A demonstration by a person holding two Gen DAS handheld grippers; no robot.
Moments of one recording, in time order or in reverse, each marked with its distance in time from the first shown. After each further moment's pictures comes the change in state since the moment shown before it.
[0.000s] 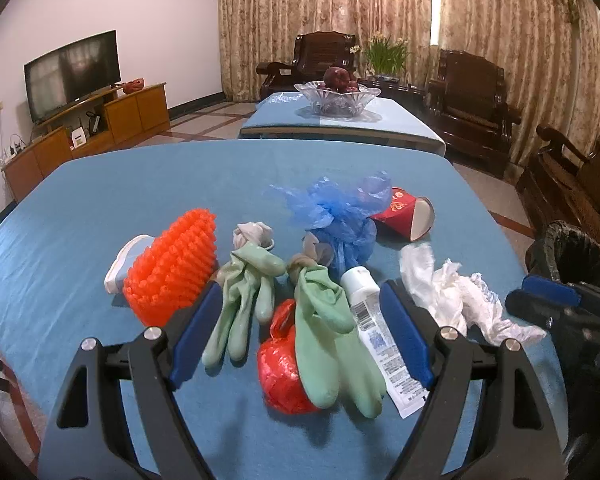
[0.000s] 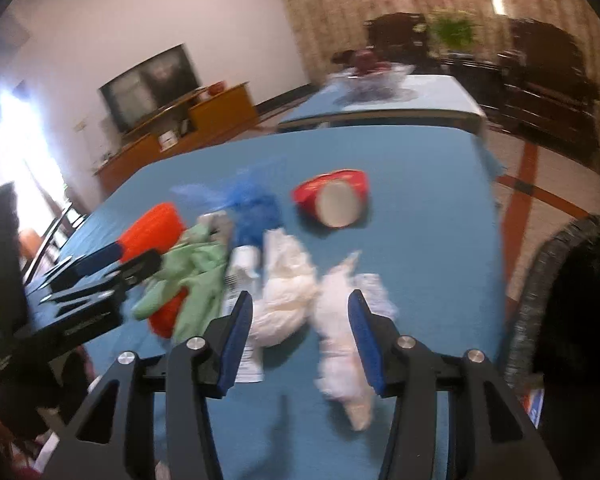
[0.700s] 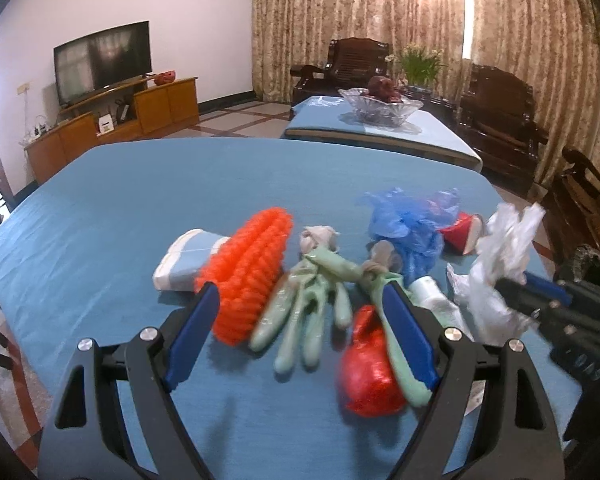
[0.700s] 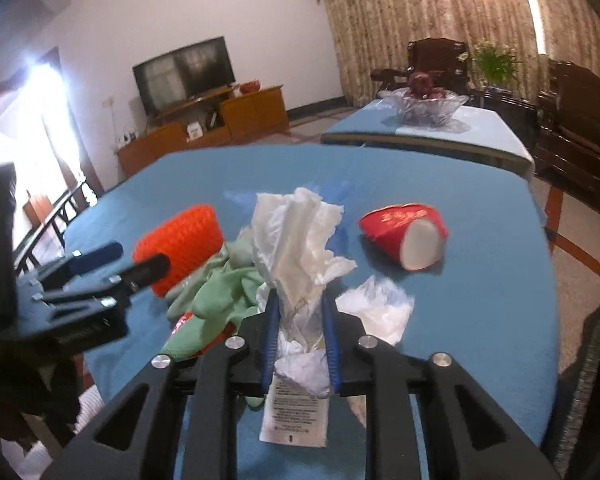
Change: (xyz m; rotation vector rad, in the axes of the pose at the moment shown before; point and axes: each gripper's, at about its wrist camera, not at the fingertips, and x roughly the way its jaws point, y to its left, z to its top) left arm -0.009 0.052 0.002 -0.077 -0.014 0.070; right arm 0.011 0.069 0.012 -0.148 -0.075 0.086
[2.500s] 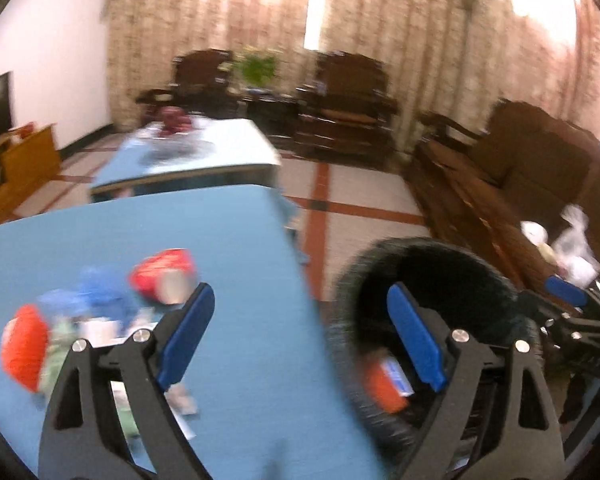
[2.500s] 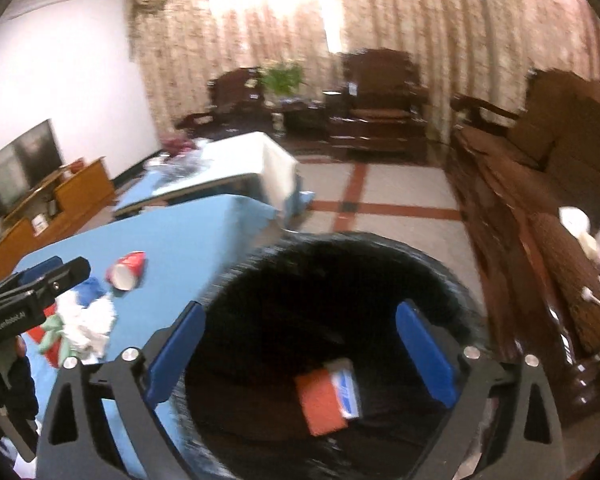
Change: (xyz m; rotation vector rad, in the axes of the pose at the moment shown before) left arm -0.063 -0.228 0.030 0.229 -0.027 -0.410; right arm -0.225 -0.171 -0.040 0.320 -0.133 -0.503
